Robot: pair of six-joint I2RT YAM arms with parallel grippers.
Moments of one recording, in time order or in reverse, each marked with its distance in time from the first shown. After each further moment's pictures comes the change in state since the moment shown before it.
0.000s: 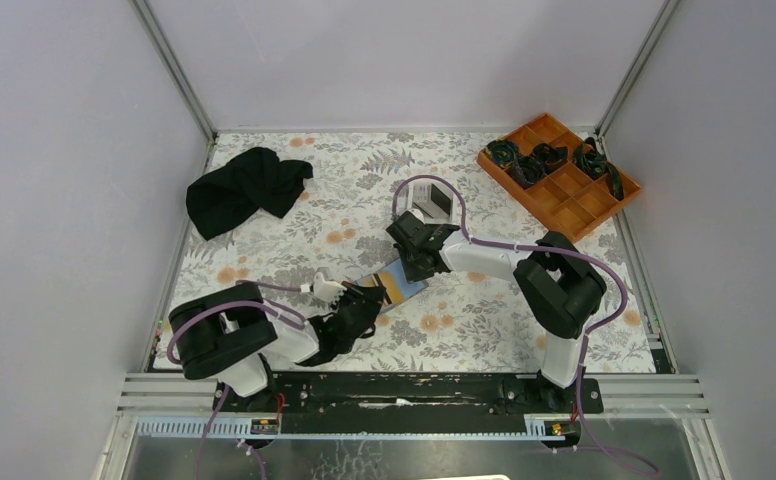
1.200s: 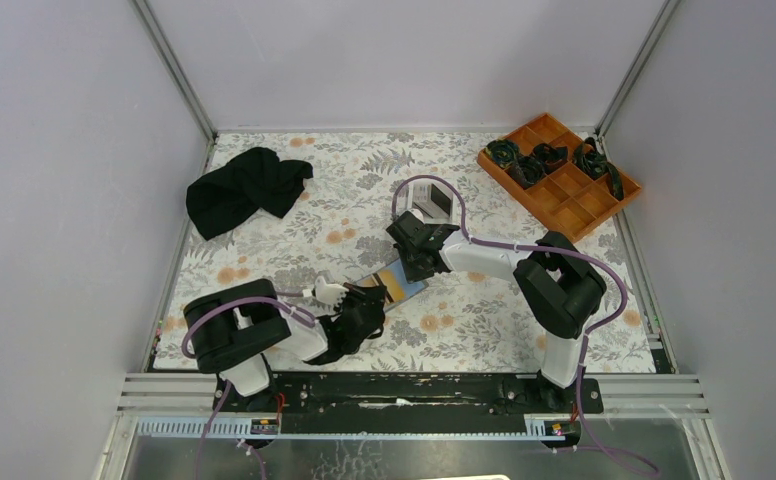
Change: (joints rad) left arm -0.013 0.073 0.049 -0.057 -0.069 -0.118; right arm 0.000 0.001 0.000 0.001 -0.001 -0.007
